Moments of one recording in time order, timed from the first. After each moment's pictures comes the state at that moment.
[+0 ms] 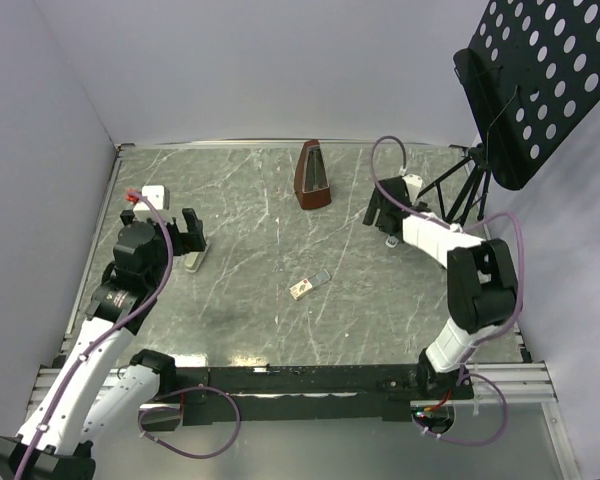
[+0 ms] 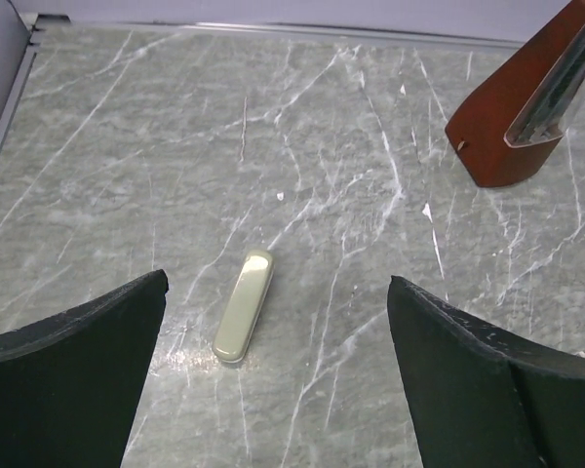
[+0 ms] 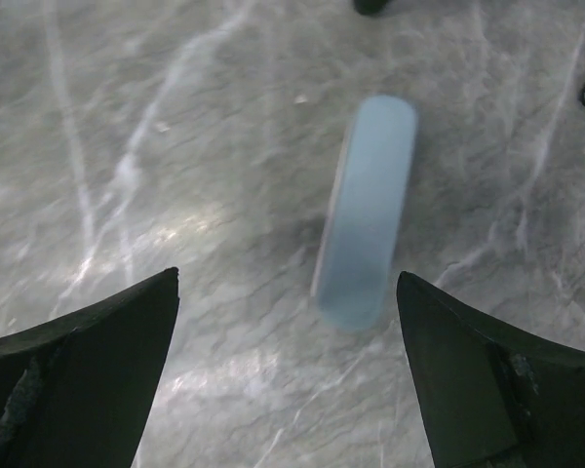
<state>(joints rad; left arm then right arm) -0.29 0.72 0.75 -0.27 -0.24 -0.18 0.26 1.65 1.03 -0.24 0.43 0.50</state>
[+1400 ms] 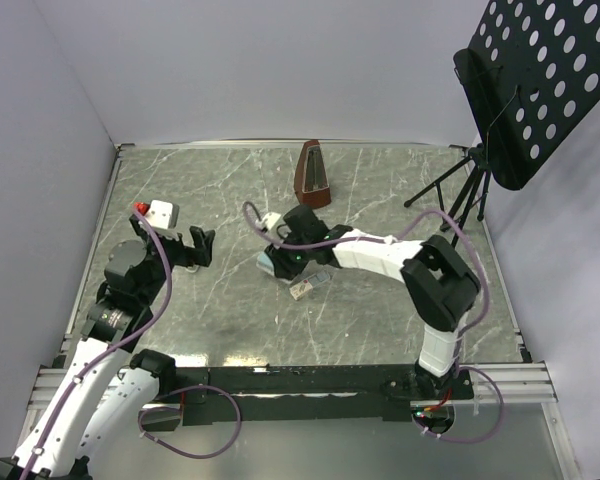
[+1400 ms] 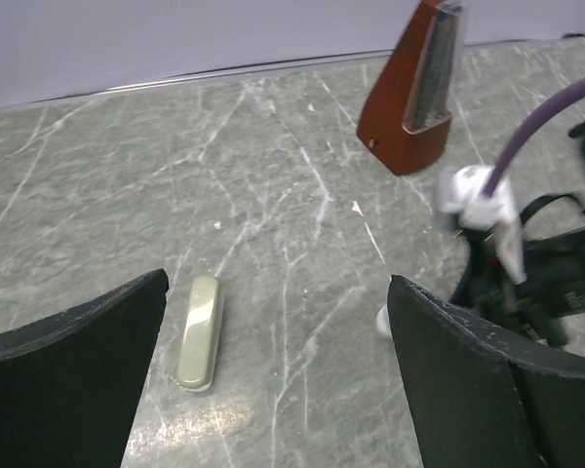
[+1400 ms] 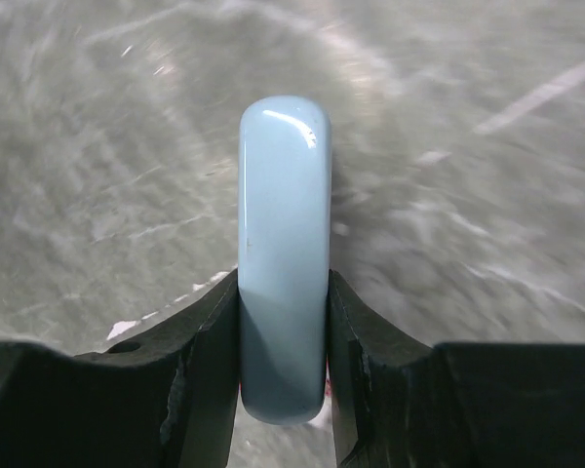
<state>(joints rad) -0.32 0.58 0.67 -0.20 -0.06 -0.08 0.78 1.79 1.17 -0.22 -0.28 -0.10</state>
